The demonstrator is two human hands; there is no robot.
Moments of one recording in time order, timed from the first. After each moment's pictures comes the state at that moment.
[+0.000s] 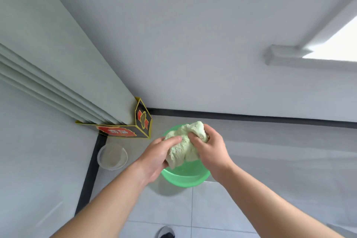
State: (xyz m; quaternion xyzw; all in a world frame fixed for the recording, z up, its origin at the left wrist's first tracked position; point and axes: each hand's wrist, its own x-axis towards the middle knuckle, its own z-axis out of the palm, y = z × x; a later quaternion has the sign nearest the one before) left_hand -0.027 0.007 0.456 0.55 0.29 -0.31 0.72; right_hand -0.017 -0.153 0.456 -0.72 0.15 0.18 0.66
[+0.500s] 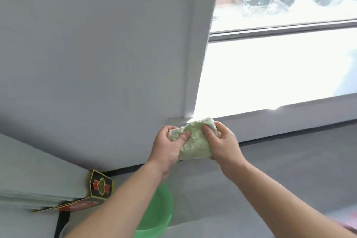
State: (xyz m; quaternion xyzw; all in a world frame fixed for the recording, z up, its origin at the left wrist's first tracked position) left_hand 0.059 -0.229 0.705 0.72 0.07 -0.18 0.66; right_hand 0.018 -0.383 0.729 -0.69 0.21 0.00 0.69
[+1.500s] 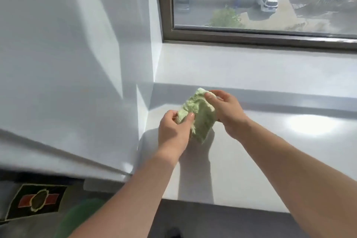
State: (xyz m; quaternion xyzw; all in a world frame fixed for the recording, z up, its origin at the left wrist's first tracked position) left_hand 0.344 -0.508 0.597 0.75 0.26 -0.03 0.61; right_hand 0.403 -0.651 0.616 -0.72 0.13 0.13 0.67
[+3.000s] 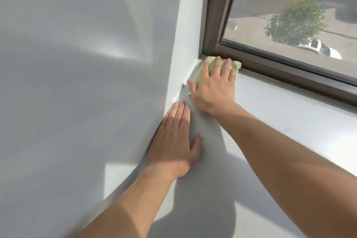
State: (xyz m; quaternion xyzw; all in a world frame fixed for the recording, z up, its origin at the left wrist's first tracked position) left_hand 0.508 -0.473 0.541 0.98 0.09 0.03 0.15; right_hand 0.677 -0.538 0.557 -0.97 -0.21 0.06 0.05
